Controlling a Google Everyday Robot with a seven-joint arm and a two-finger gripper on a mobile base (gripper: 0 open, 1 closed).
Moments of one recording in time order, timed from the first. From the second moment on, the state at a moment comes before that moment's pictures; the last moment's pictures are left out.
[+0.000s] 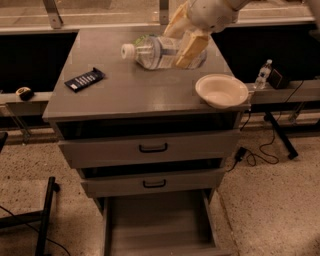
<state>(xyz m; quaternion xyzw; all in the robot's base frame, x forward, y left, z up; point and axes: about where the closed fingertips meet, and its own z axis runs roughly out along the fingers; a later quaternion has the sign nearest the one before) 0.624 -0.037 1.005 -0.78 0.50 0.05 0.36</state>
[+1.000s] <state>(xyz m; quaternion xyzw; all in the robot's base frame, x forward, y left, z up) 0.583 -0.146 0.954 -0.65 0.60 0.10 0.46</state>
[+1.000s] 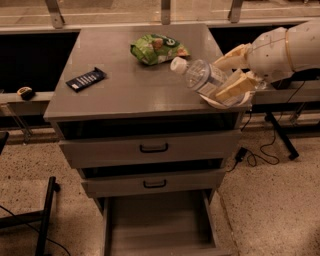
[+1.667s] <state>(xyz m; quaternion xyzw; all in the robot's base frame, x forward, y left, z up) 0.561 -0.149 0.917 -0.61 0.60 0.15 0.50</state>
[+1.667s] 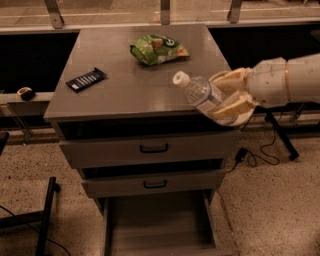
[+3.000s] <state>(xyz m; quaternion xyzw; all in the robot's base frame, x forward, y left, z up) 0.516 -0.174 0.847 -0.56 0.60 0.22 0.53</state>
